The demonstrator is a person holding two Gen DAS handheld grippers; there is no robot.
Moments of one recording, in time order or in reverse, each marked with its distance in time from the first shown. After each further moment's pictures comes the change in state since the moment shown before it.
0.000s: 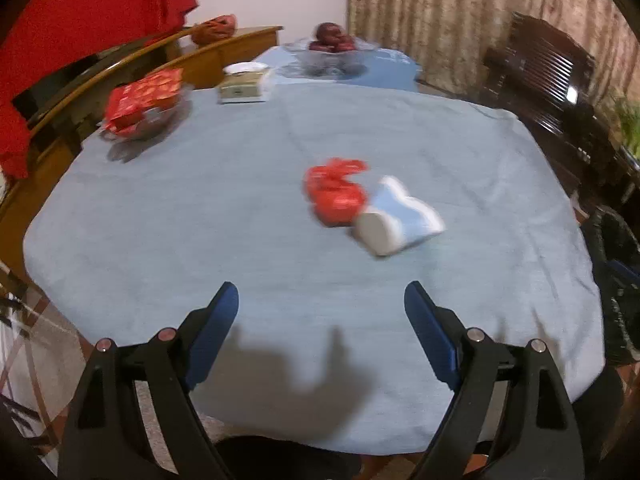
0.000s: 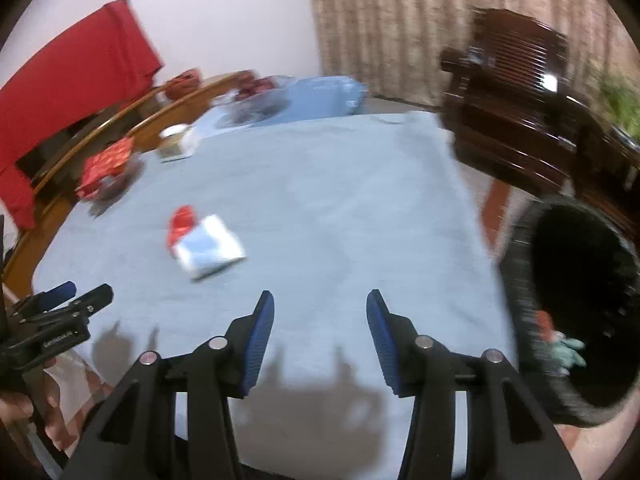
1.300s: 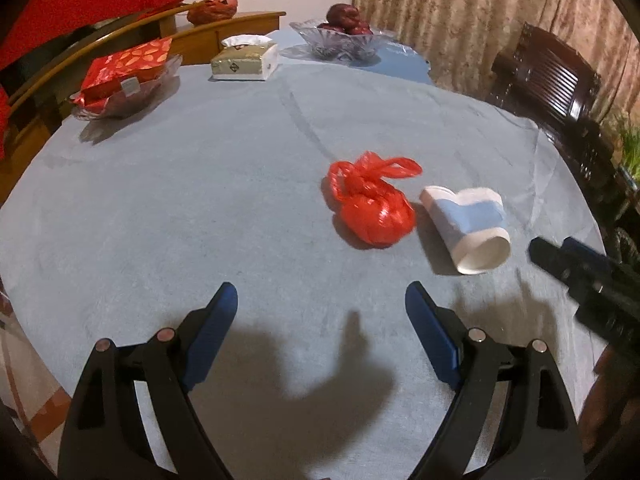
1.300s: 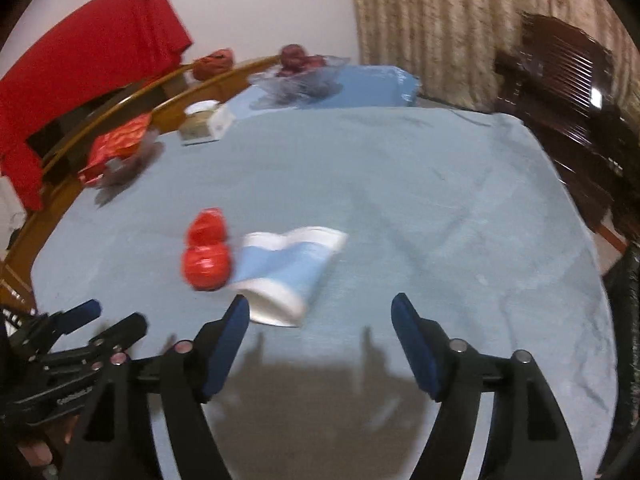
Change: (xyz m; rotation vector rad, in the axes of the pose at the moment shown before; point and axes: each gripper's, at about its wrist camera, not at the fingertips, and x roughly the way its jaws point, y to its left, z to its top) left arm 0.088 0.036 0.012 -0.056 0.011 -0.080; right arm 0.104 0.063 0.025 -0.067 0.018 0.090
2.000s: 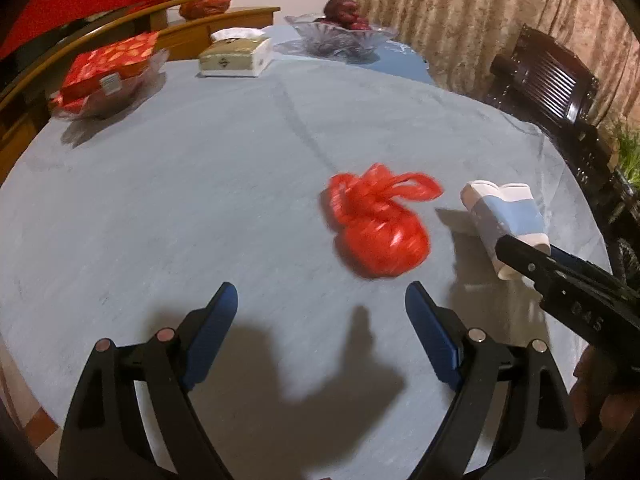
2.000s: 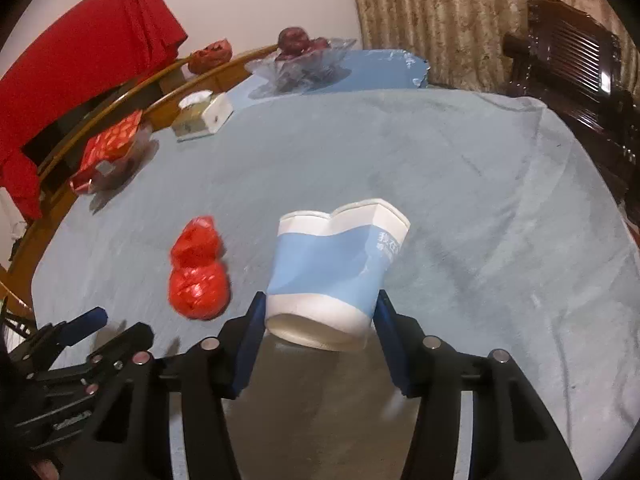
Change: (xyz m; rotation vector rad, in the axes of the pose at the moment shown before) left arm 0.035 -0.004 0.022 0.006 0.012 -0.045; right arm 0.047 -0.005 0.020 0.046 0.034 0.013
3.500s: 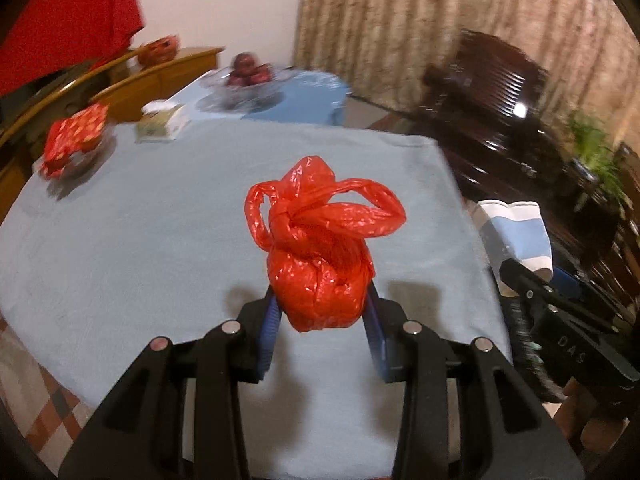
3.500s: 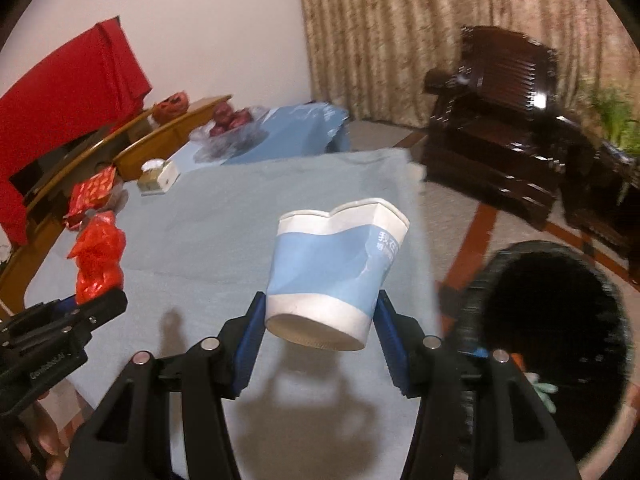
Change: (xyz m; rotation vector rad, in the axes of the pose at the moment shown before) left arm -0.139 -0.191 -0.012 0.101 -0.083 -0.095; right arm -0.204 -0.136 -0.017 0.045 -0.145 -0.152
